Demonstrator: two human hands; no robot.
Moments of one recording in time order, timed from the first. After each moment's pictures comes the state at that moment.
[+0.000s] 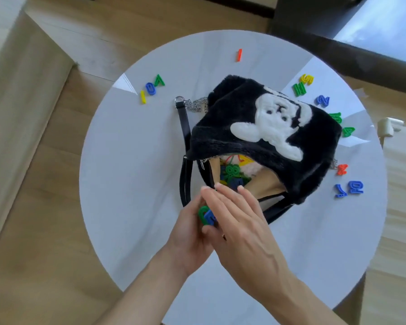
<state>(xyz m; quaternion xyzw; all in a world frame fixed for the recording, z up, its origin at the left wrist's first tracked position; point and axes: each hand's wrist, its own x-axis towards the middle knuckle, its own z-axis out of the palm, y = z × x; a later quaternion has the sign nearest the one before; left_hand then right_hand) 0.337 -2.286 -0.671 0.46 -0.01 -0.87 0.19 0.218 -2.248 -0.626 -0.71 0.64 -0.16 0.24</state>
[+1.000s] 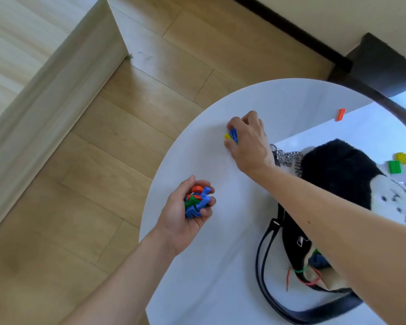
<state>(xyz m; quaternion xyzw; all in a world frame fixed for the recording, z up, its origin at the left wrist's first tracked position) 0.499 -2.441 -0.740 0.45 0.09 -0.80 0.37 0.334 -2.554 -0.759 -0.69 0.68 -0.07 0.21</state>
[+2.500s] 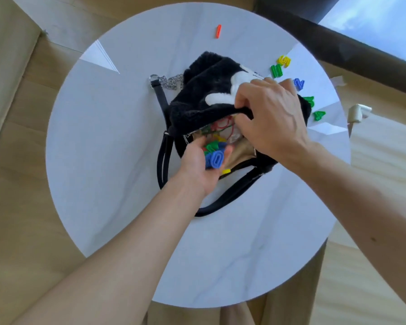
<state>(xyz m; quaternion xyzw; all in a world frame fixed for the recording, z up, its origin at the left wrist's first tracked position) 0.236 -2.341 -0.656 0.50 0.17 -0.80 0.30 0.100 -2.363 -0.612 -0.71 0.69 -0.05 0.10</state>
